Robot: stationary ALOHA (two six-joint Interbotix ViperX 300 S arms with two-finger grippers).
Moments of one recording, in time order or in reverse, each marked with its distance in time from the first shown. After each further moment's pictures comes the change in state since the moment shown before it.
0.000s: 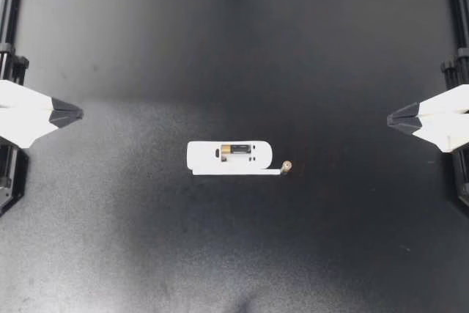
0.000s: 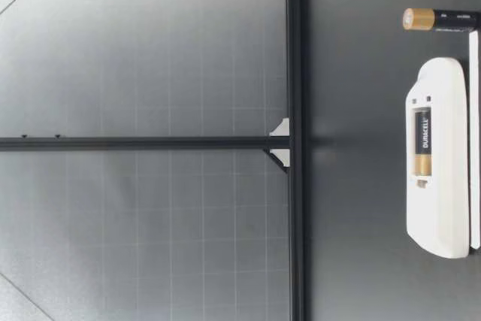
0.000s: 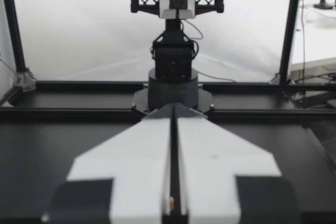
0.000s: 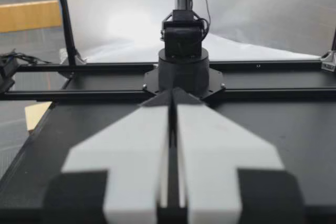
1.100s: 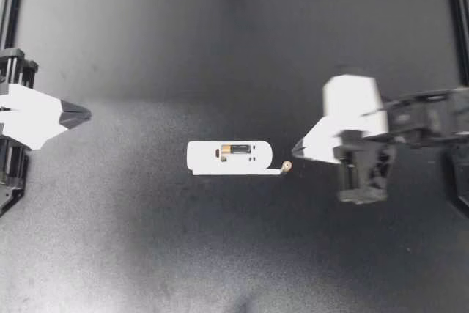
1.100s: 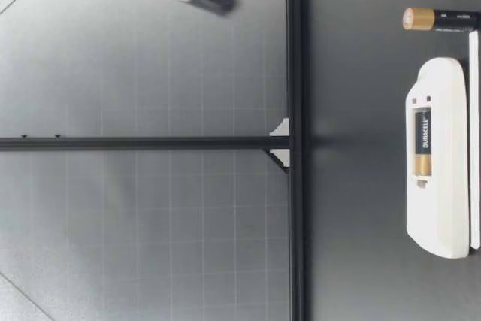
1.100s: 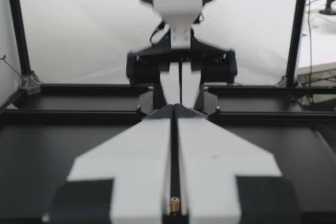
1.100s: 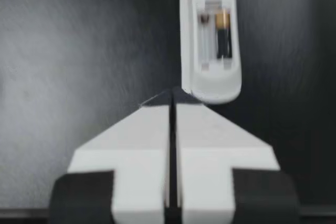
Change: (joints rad) left arm 0.012 0.061 0.054 0.000 -0.141 0.005; right arm -0.021 0.673 -0.428 -0.002 0.703 0.029
